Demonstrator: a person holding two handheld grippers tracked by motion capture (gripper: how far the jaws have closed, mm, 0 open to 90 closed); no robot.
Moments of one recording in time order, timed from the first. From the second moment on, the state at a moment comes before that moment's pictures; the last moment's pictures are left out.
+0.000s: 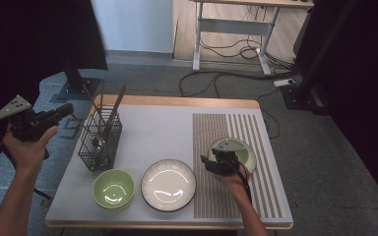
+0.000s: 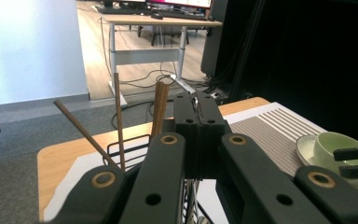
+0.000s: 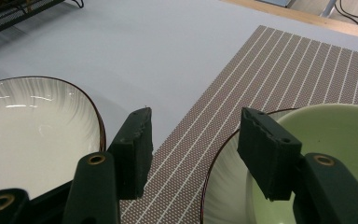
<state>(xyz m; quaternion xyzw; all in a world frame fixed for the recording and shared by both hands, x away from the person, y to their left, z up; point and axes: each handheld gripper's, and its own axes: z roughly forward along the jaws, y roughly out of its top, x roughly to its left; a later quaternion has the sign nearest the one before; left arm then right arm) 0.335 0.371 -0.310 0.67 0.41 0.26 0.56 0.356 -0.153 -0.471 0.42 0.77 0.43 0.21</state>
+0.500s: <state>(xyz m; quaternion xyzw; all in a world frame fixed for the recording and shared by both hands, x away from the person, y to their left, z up) 0.330 0.356 -0.302 0.68 0.39 0.25 0.57 0.355 -0.153 -0.471 0.42 0.77 0.43 0.20</state>
